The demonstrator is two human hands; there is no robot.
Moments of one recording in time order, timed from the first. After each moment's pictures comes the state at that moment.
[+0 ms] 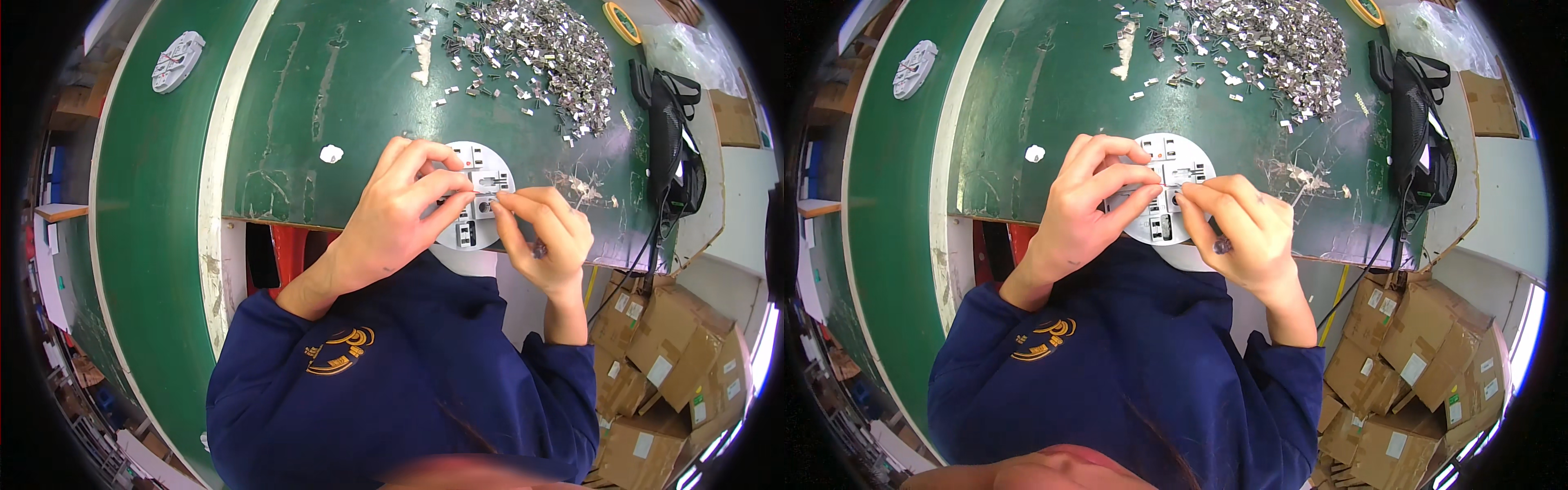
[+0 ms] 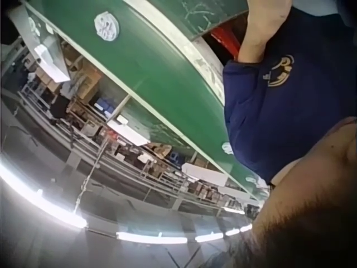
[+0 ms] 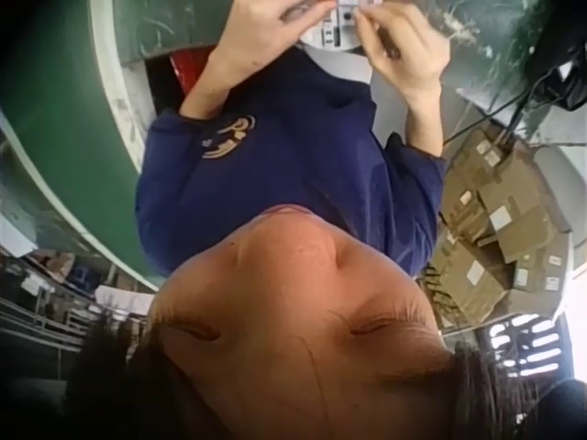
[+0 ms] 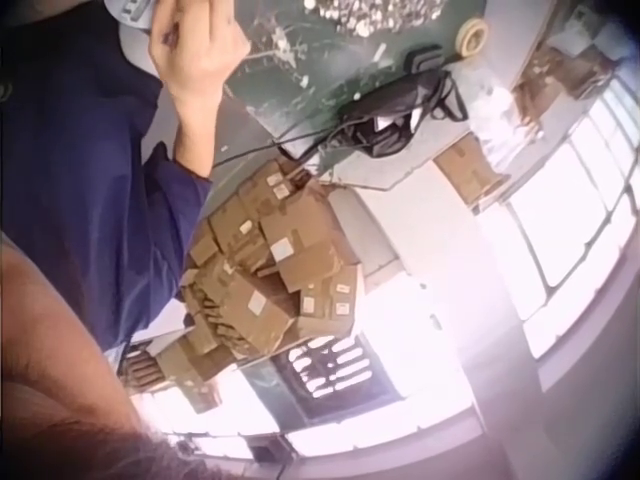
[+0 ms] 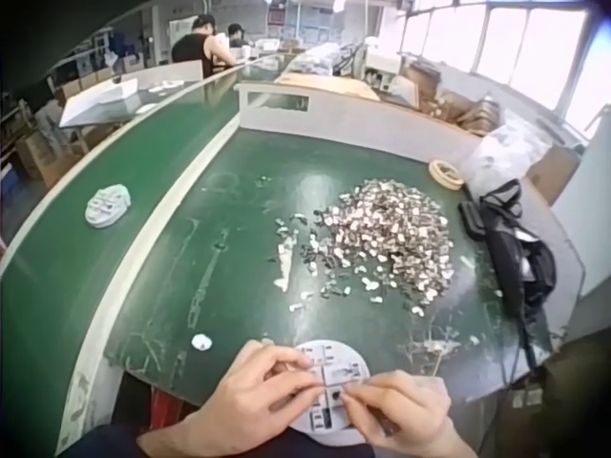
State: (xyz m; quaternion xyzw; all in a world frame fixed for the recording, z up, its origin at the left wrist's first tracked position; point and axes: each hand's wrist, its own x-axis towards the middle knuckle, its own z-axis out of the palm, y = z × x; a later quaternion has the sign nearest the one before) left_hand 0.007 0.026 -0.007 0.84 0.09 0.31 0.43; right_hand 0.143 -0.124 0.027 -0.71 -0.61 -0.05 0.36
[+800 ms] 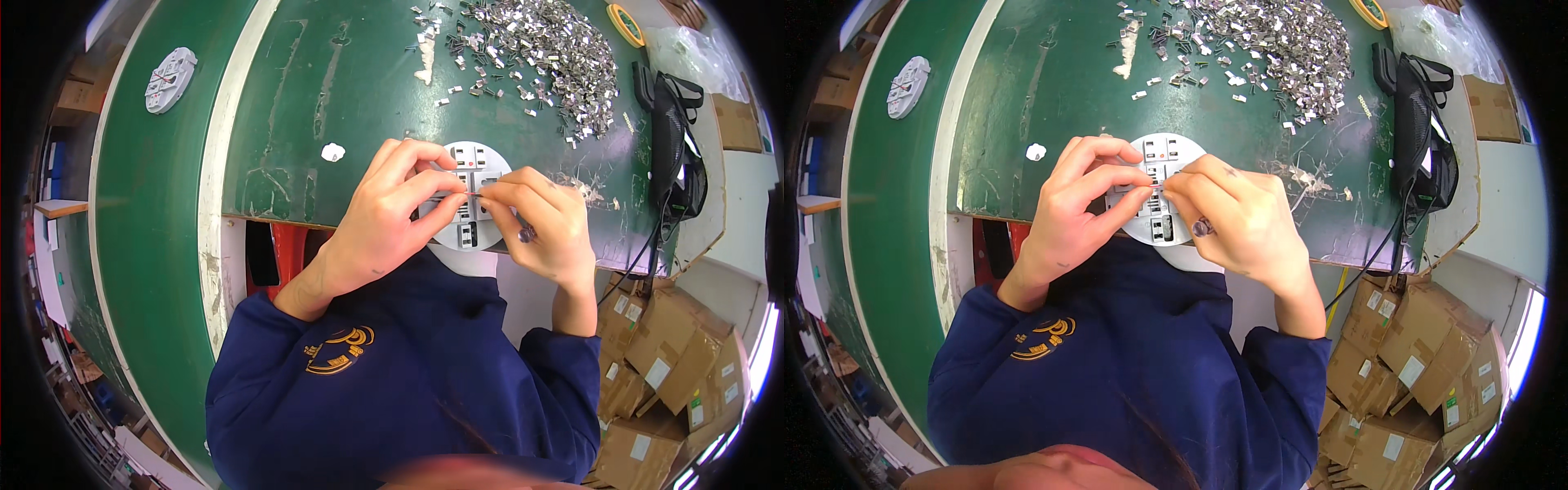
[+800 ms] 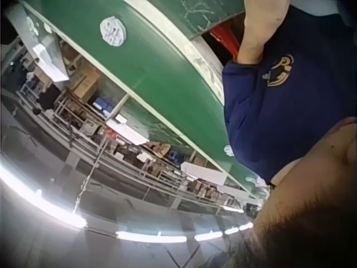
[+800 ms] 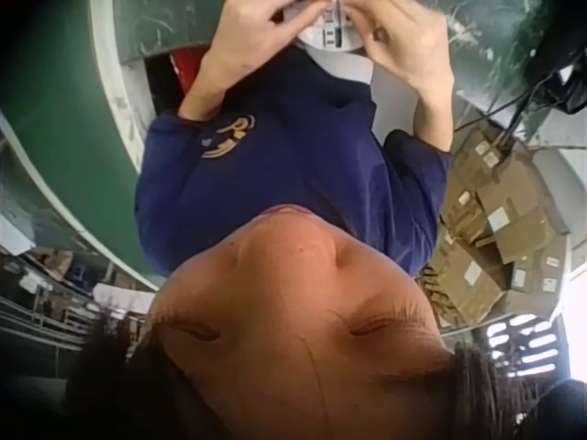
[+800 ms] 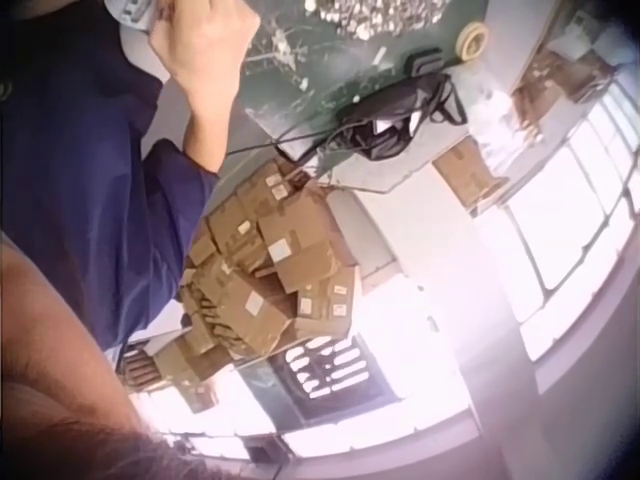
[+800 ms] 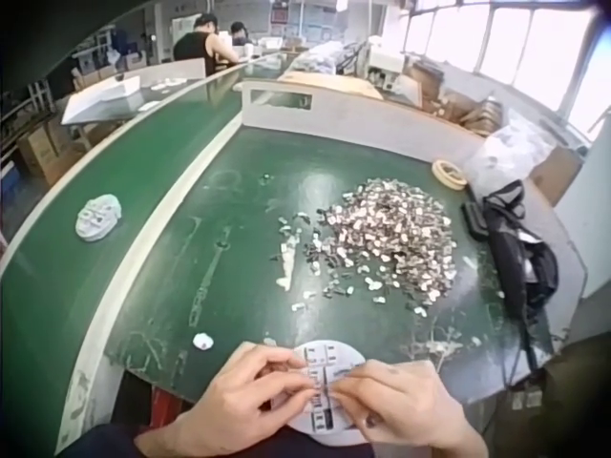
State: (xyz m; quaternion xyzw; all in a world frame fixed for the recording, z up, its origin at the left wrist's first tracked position) left_hand 0.002 0.030 -0.004 0.83 0.10 0.31 0.45; right_hand 0.156 -0.106 0.041 -0.68 -0.66 0.01 0.32
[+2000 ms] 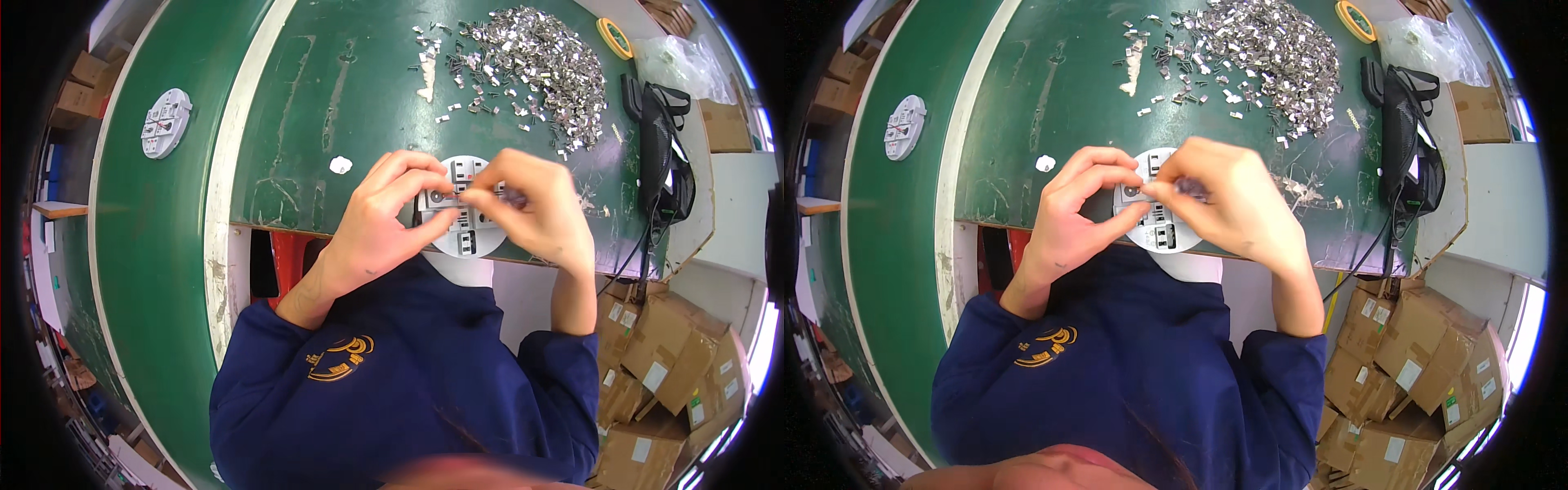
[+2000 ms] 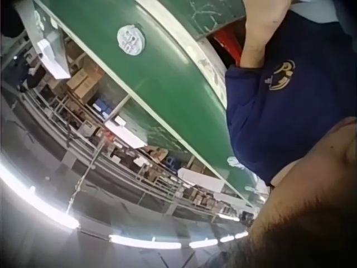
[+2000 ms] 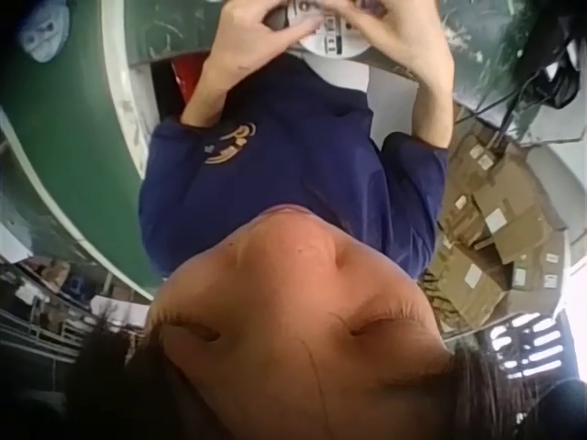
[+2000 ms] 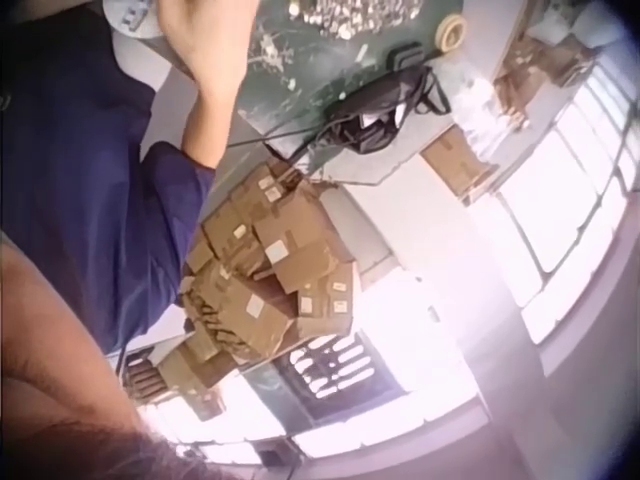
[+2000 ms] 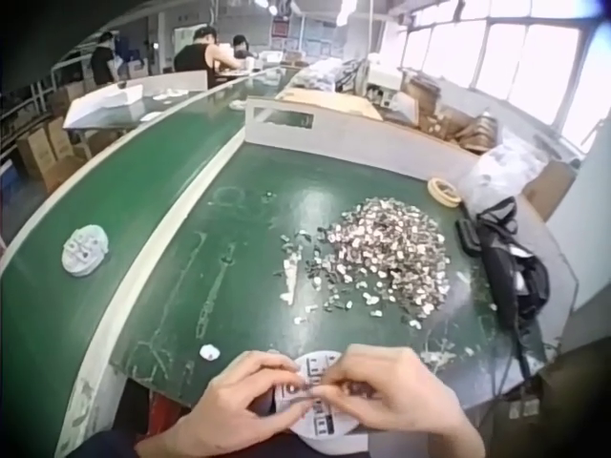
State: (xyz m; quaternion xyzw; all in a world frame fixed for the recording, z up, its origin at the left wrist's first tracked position) left_hand -0.002 0.038 -0.002 0.81 0.12 0.28 0.51; right_hand 0.164 -0.083 0.059 -0.67 -0.61 0.21 0.38
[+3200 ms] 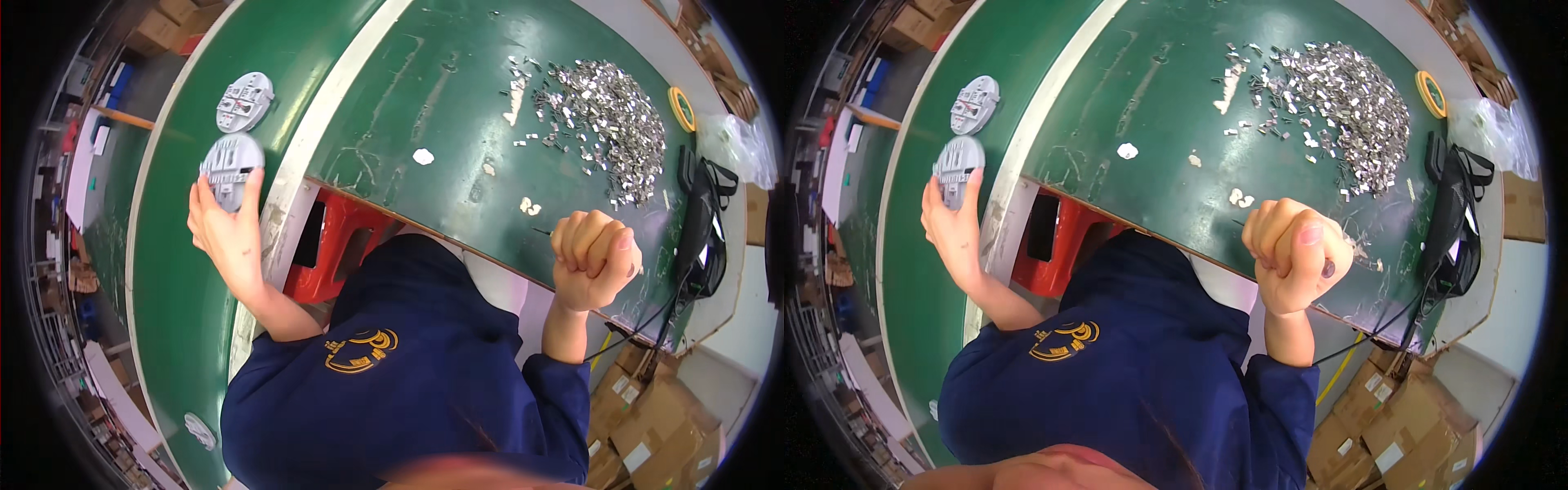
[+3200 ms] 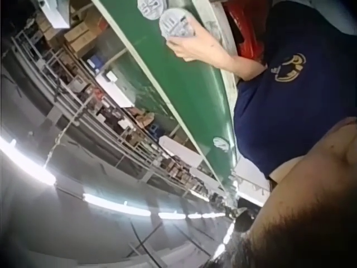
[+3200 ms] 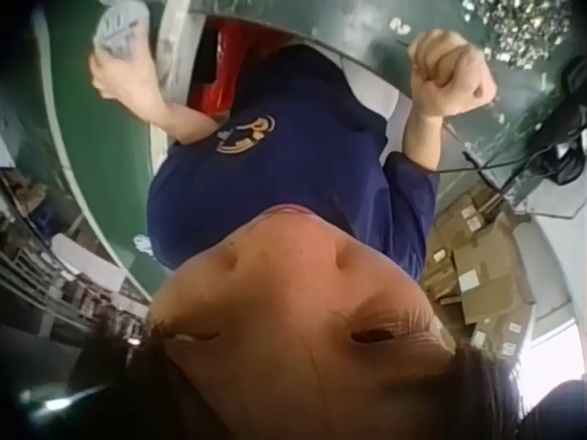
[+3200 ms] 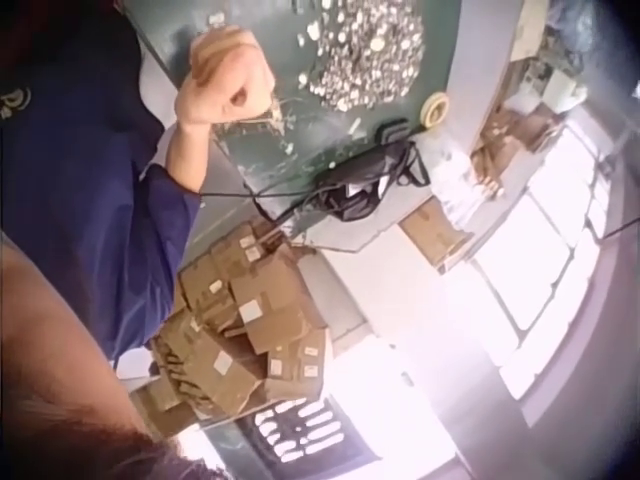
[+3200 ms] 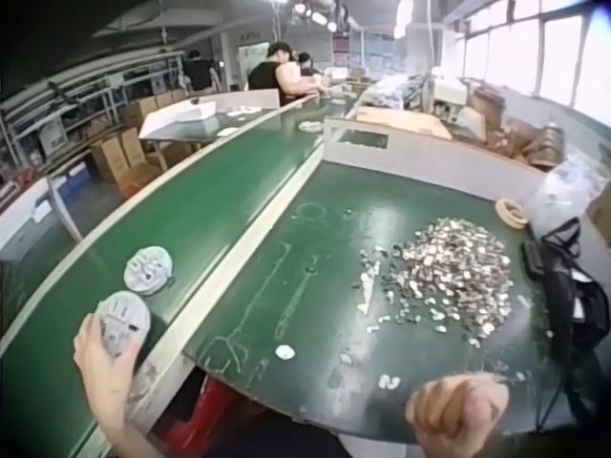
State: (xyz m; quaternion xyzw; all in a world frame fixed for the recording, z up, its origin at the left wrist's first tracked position) left_hand -0.163 0.095 0.033 0.65 0.73 0.22 -0.01; right_hand 0.140 -0.083 0.045 -0.38 -0.42 0.25 0.78
